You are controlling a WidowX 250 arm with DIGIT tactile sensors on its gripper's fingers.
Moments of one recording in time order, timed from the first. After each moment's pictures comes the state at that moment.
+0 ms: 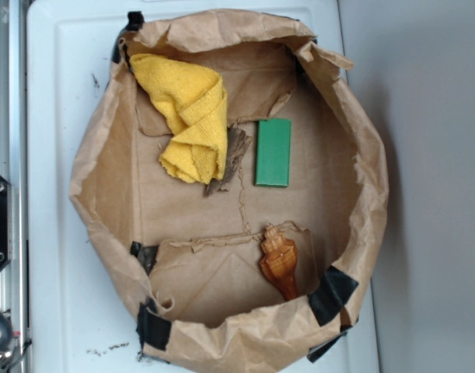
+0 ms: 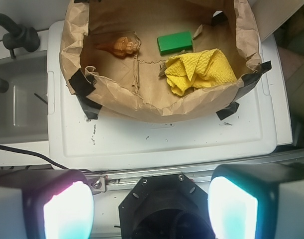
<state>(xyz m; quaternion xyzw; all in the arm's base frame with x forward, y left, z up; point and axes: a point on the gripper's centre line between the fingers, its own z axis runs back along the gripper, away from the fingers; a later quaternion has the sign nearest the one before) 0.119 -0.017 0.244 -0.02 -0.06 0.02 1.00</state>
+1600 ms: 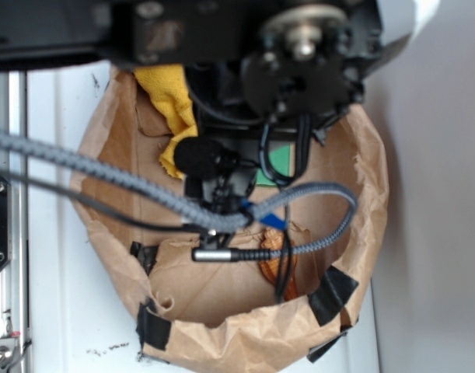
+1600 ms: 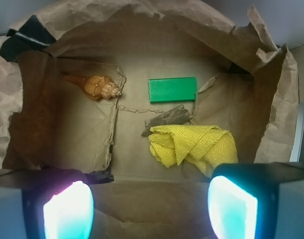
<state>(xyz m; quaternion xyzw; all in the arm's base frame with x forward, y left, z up) 0.252 0.014 0.183 0.00 0.02 -0.06 1.00</state>
